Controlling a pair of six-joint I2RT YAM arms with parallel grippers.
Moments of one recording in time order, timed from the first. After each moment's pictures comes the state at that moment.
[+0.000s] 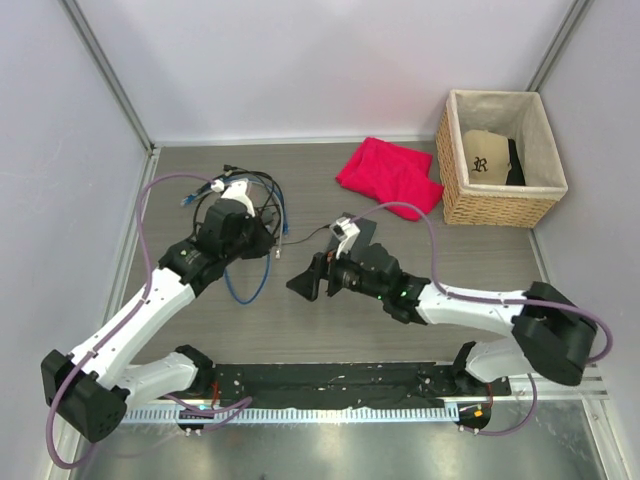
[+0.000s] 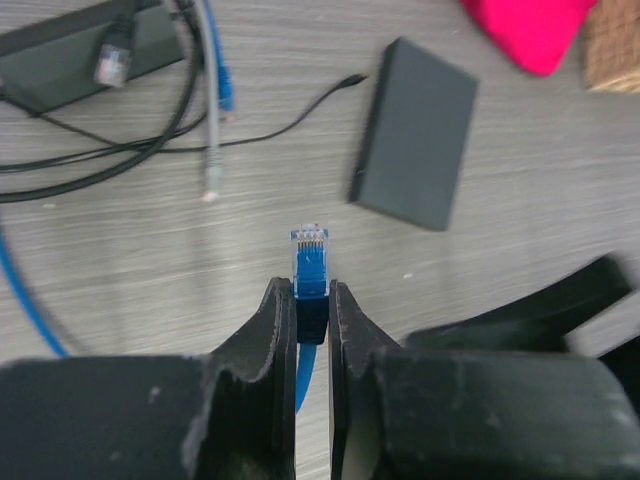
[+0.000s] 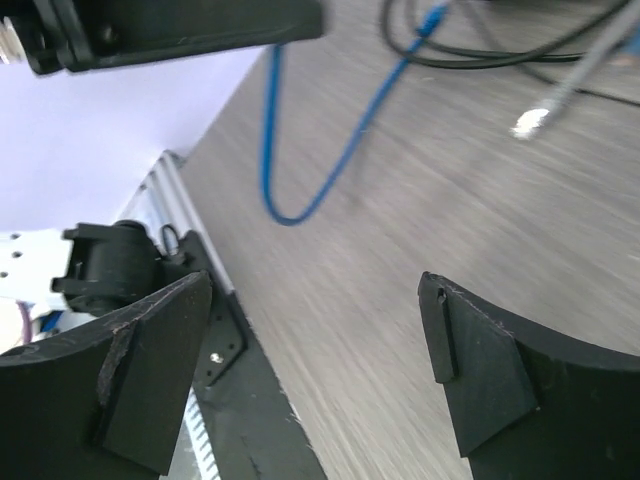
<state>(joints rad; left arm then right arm) -0.56 1.05 0.96 -0.53 -0.11 -0.55 0.96 1.32 0.63 0.48 -0.12 0.63</state>
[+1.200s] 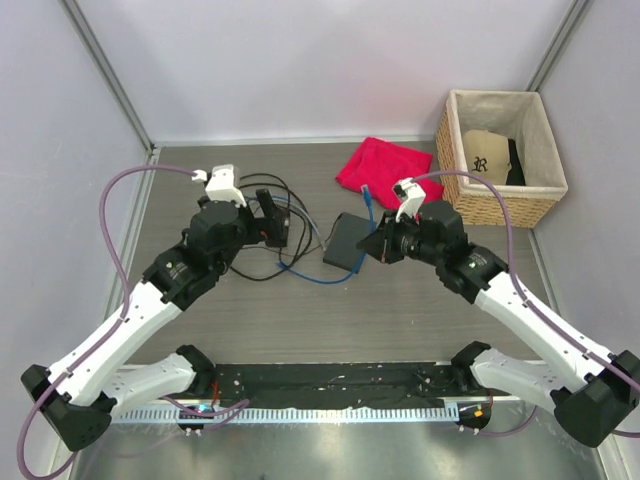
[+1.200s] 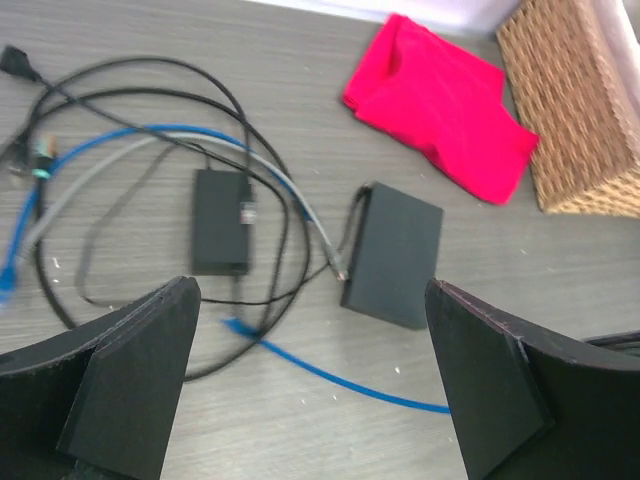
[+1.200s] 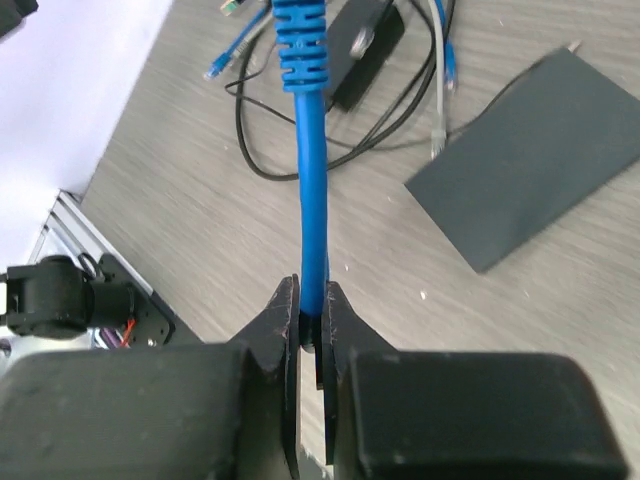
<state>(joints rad) -0.70 0.97 1.05 -0.43 -0.42 -0.49 0.63 0.99 0.83 -0.22 -0.22 0.48</state>
